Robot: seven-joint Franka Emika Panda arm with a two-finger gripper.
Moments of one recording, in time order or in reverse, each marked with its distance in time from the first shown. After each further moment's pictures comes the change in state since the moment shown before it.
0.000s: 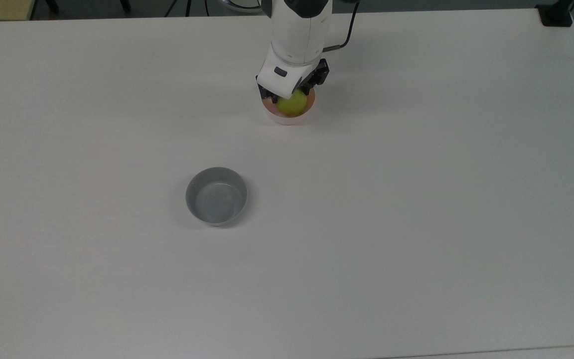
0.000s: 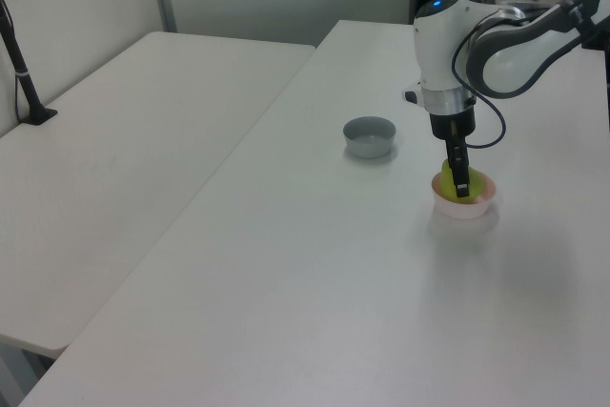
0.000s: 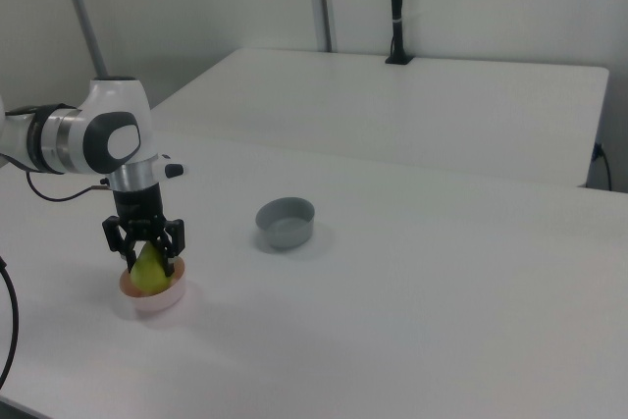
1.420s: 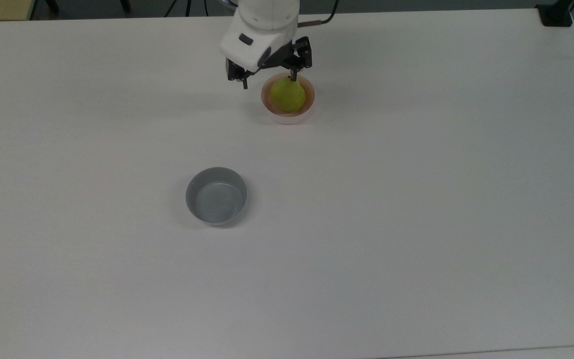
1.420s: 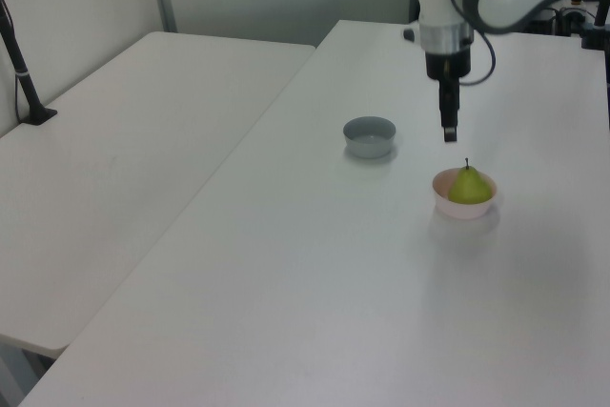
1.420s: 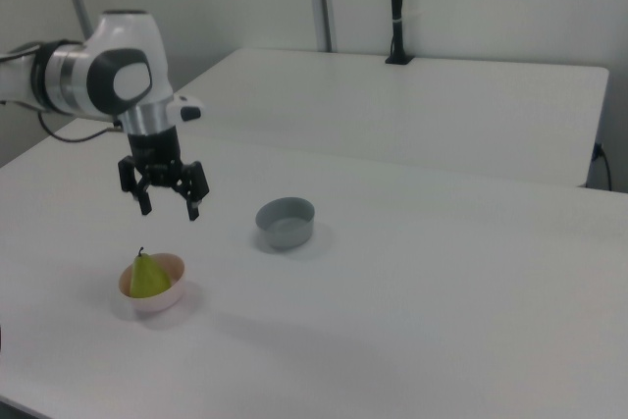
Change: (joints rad) arm -0.089 -0.070 -0.005 0.167 -0.002 -0.154 0.005
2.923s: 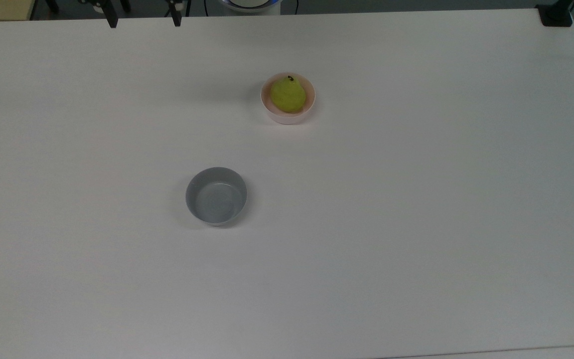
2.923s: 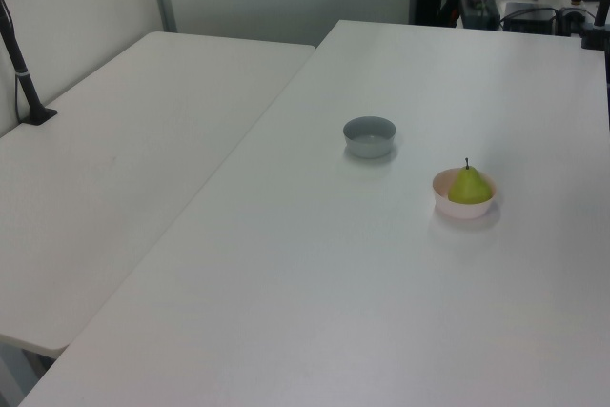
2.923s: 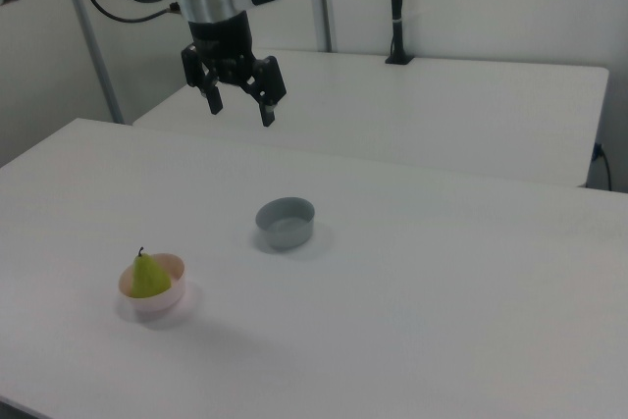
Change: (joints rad) arm -0.191 -0.033 -0.144 0.400 0.085 -0.210 -0.132
